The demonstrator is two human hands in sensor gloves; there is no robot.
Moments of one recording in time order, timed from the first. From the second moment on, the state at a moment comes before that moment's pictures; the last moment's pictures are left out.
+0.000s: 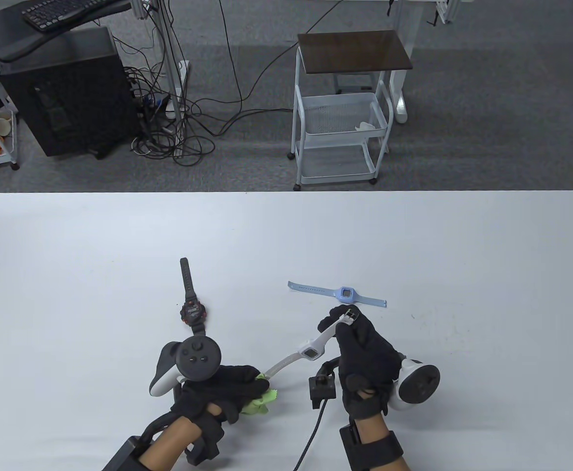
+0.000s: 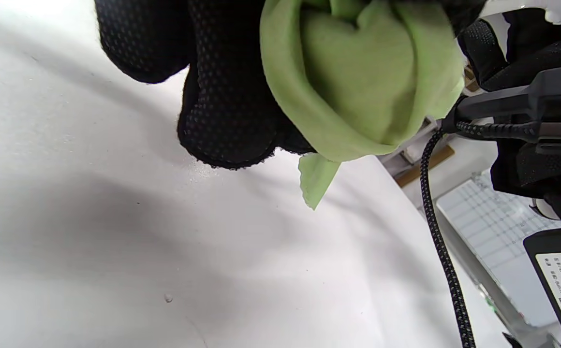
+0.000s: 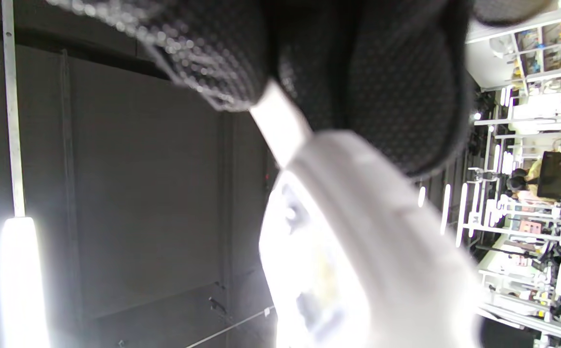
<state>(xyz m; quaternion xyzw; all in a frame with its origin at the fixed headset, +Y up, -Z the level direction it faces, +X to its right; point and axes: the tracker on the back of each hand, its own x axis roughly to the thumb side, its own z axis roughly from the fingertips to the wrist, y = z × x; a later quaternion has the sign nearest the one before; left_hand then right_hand) -0.169 -0.761 -0.271 -0.22 -0.24 0.36 0.87 0.133 -0.701 -0.273 0.16 -0.32 0.63 0.69</state>
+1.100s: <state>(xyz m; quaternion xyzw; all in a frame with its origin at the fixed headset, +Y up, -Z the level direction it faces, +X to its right) -0.168 -0.778 -0.276 -0.31 -0.22 0.19 0.91 0.152 -0.712 -0.283 0.13 -0.32 0.65 0.68</state>
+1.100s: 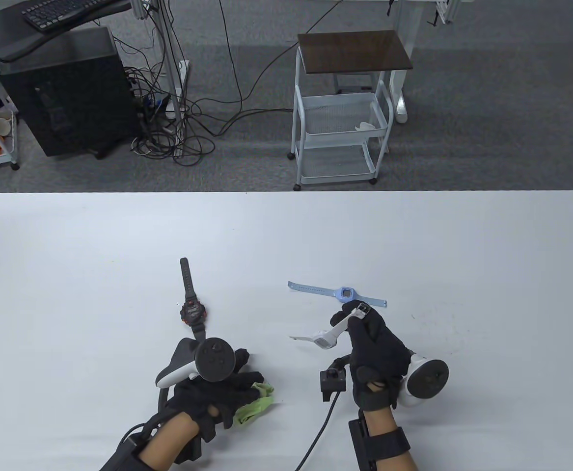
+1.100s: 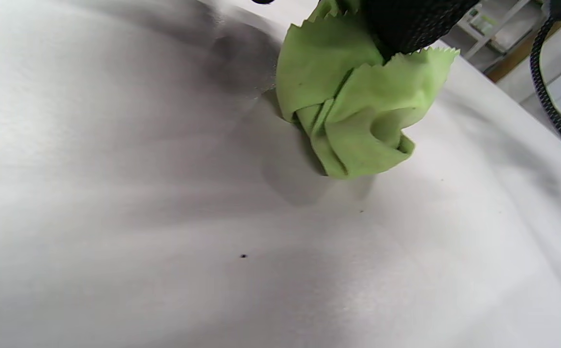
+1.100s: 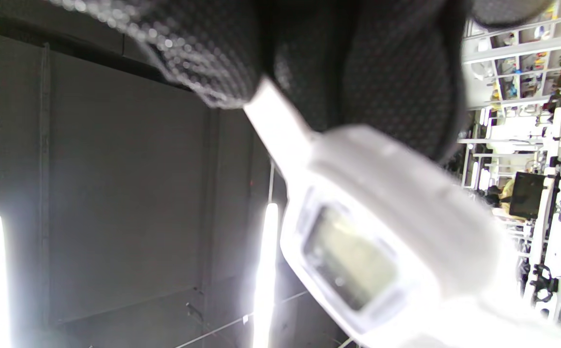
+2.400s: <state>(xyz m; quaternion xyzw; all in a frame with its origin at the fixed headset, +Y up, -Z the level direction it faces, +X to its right) -0.246 -0.733 -0.285 -0.07 -0.17 0.54 0.82 0.117 -0.709 -0.307 0.18 -0.21 0.72 0.64</state>
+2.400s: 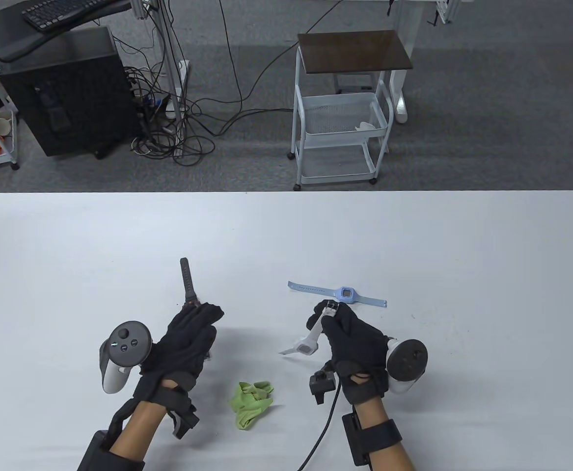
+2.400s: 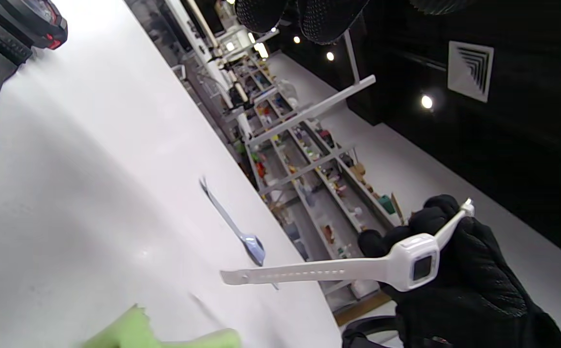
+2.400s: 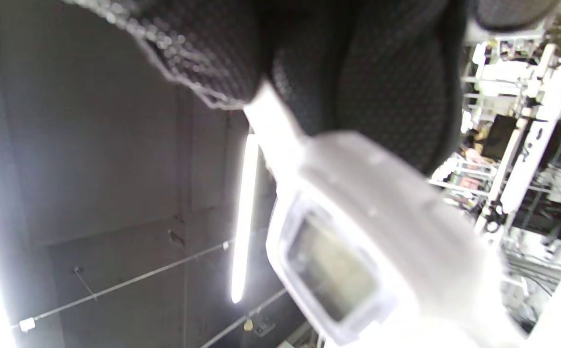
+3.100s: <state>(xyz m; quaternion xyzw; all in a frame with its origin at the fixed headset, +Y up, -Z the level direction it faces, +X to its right) -0.250 -0.734 -0.286 -0.06 -0.15 0.59 0.79 0.005 -0.735 -0.456 0.11 0.07 0.81 0.57</state>
